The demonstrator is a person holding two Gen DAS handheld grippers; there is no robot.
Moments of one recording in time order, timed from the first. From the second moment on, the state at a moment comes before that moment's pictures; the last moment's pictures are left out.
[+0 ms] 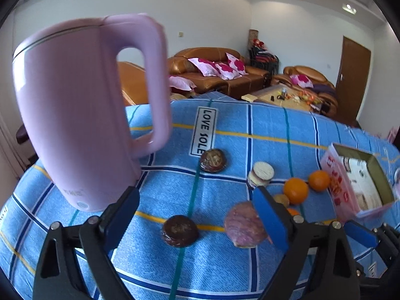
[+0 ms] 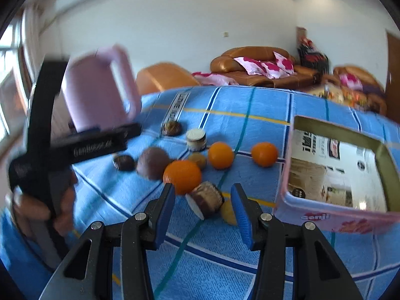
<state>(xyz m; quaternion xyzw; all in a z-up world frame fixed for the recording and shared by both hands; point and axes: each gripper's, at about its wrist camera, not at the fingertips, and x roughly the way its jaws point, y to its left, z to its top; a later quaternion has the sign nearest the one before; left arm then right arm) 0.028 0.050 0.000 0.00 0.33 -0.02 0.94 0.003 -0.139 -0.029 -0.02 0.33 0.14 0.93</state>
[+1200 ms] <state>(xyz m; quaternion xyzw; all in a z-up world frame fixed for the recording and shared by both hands) -0.002 -0.004 -0.003 0.04 0.33 -0.25 0.91 0.008 -0.200 -0.005 0.05 0.33 0.16 0.93</state>
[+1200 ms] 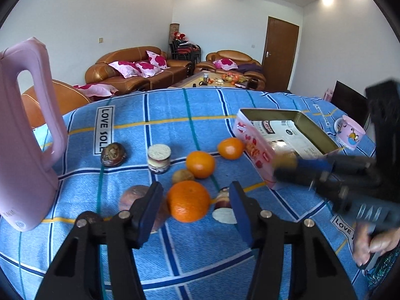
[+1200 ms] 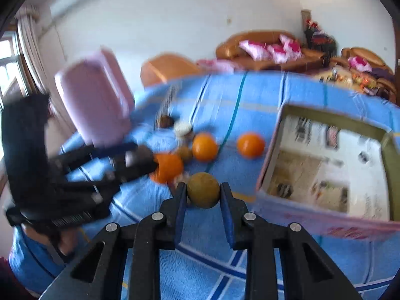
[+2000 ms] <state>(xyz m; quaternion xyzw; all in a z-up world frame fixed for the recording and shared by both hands) 0.013 -0.055 -0.036 0.03 0.43 -0.22 0.87 0.003 -0.251 0.011 0.10 0.30 0.06 0.95</state>
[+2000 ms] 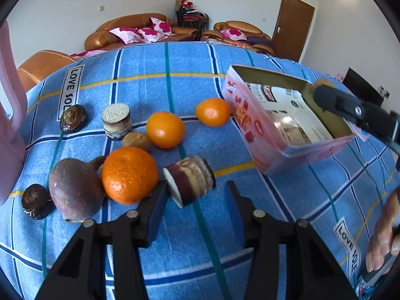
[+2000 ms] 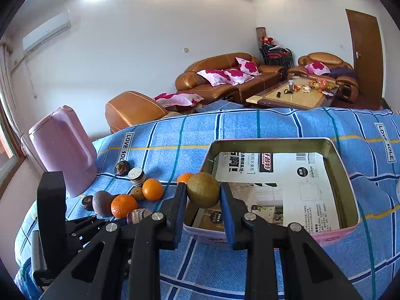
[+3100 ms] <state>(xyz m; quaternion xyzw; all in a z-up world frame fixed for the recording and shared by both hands) 0.025 -0.159 -0.004 0.01 0.38 -0.27 0.88 0.026 -0.330 -0.010 0.12 0.33 -0.10 0.93</state>
